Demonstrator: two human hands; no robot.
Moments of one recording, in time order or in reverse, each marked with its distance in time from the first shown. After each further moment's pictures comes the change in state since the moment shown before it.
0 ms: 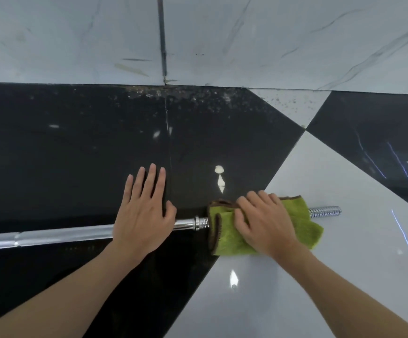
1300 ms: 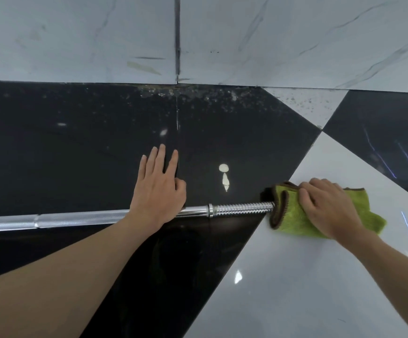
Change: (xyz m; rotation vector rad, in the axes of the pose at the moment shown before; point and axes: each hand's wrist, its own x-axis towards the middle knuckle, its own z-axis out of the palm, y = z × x) left_hand 0.052 -0.012 -0.001 -0.053 0.012 -0.012; right_hand 0.002 0.101 -0.007 0.006 -0.103 0.216
